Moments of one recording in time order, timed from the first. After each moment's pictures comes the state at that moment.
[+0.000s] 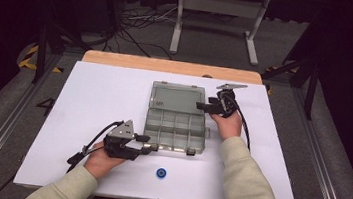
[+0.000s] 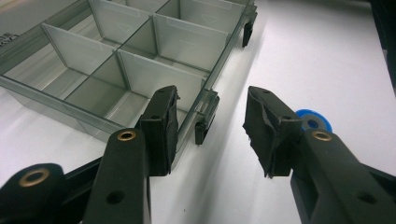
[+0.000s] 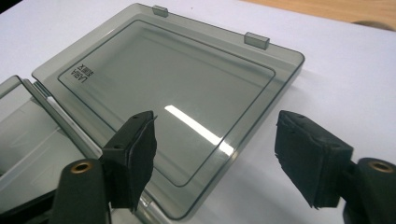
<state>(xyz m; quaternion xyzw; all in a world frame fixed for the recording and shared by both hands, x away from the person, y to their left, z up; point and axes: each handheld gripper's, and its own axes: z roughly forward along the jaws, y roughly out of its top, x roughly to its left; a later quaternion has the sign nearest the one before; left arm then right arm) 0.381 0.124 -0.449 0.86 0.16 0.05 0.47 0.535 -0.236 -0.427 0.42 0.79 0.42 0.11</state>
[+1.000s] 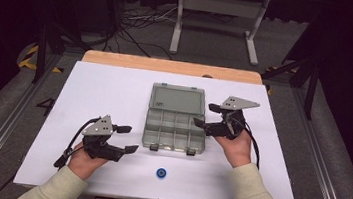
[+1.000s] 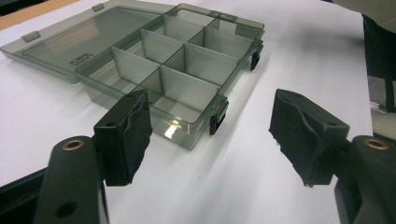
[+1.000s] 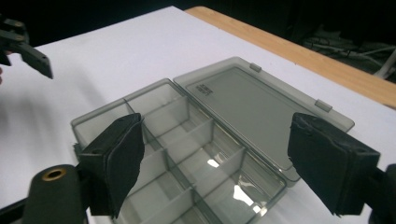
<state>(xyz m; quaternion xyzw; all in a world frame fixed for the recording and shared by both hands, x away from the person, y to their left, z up) 0.359 0.172 -0.422 0.83 0.21 0.09 0.51 0.421 -0.221 -0.367 0.29 0.81 0.48 0.17</state>
